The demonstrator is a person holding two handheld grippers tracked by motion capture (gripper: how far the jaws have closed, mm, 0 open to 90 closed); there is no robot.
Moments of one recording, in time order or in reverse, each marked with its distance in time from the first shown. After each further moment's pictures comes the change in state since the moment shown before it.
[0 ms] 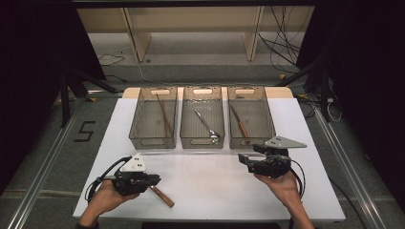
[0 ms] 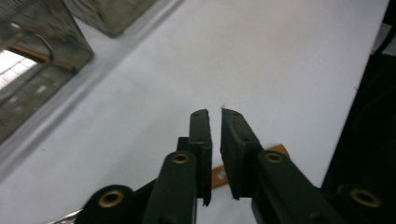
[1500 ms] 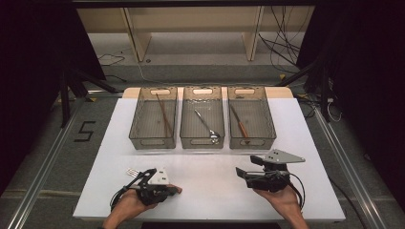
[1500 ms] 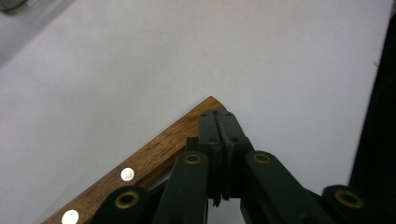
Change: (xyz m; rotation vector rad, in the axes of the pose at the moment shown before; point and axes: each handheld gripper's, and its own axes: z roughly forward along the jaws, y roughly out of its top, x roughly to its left) left arm -0.020 -0.001 0.067 0.044 -0.034 0.057; right arm 0.019 -0.023 -0.008 0.011 0.035 -0.045
